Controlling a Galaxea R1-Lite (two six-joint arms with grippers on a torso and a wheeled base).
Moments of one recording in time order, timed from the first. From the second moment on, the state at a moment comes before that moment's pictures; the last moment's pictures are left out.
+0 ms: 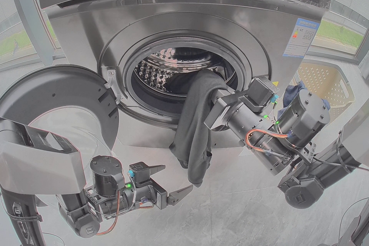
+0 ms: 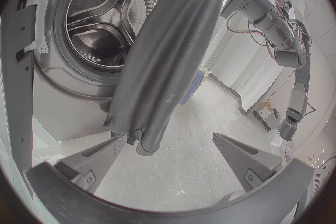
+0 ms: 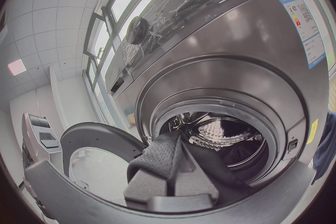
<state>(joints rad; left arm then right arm) -0.61 2.14 -0.33 -1.55 -0.24 -0.06 0.80 1.95 -0.80 -1.53 -0.12 0.15</state>
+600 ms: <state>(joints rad) -0.60 2.29 -0.48 -1.55 -0.23 -0.06 0.80 2.00 -0.91 -1.52 -0.12 0.15</state>
